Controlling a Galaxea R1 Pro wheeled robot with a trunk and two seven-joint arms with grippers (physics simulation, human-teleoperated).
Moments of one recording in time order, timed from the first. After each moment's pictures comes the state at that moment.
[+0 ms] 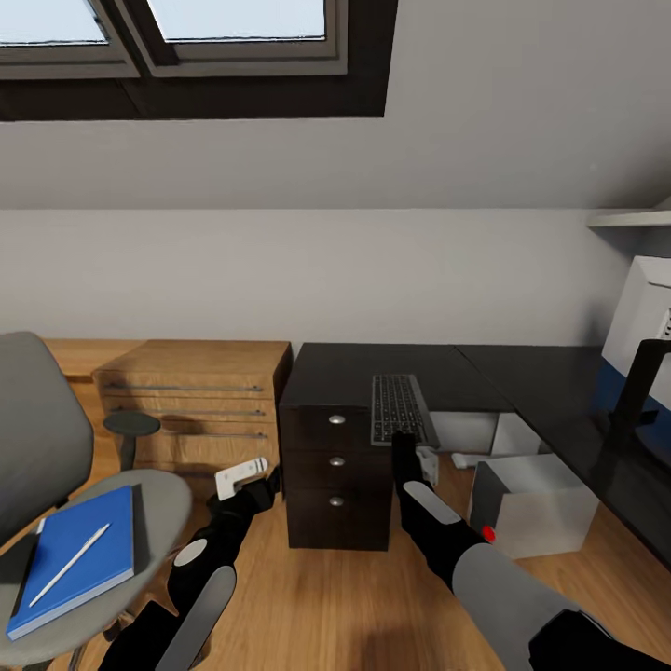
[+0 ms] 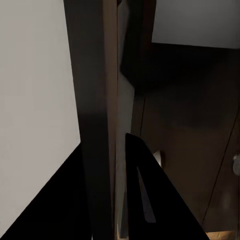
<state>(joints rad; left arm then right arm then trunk) -0.26 0.06 -0.40 -1.57 0.60 0.30 0.59 -0.78 0.10 0.47 -0.48 -1.89 -0.40 0.18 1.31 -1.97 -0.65</state>
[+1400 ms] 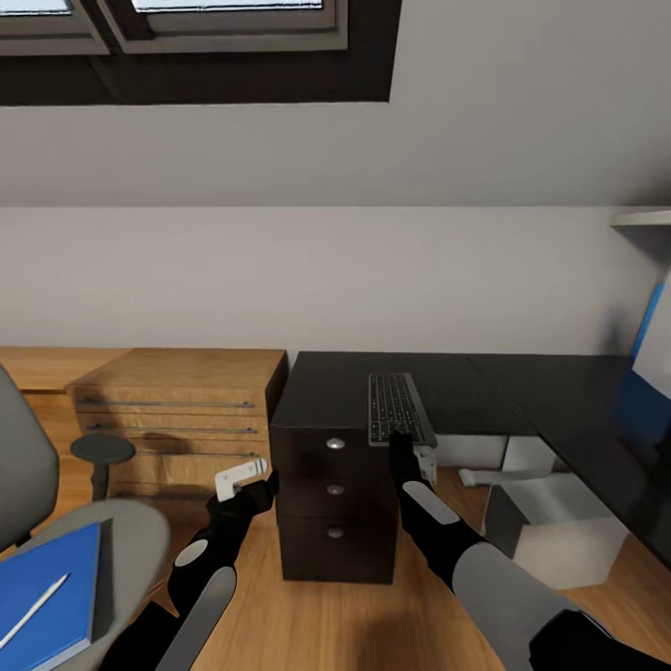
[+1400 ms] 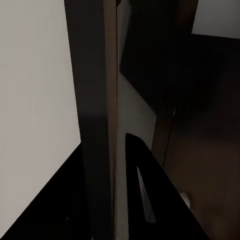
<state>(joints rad) -0.26 0.06 -0.41 -1.57 0.60 0.30 0.60 -0.78 0.10 0.47 -0.49 -1.87 -0.37 0.17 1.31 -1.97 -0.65</state>
